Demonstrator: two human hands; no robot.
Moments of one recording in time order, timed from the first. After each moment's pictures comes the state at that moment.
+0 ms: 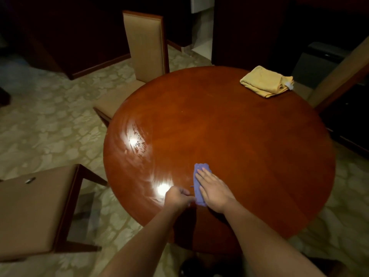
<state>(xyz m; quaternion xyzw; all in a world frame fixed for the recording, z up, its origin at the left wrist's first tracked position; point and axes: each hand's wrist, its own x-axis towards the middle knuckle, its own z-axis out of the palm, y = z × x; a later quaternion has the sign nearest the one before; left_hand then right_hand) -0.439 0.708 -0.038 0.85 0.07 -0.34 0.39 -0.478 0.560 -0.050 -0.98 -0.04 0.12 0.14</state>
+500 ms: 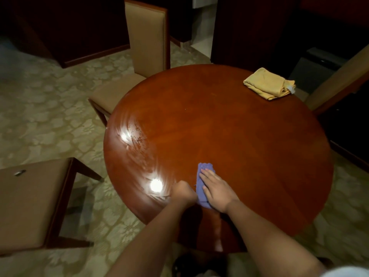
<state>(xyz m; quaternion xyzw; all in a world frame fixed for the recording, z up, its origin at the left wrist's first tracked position) -0.427 0.702 -0.022 0.92 -0.05 -0.31 0.22 -0.476 0.566 -0.050 -0.98 -0.02 0.11 0.18</state>
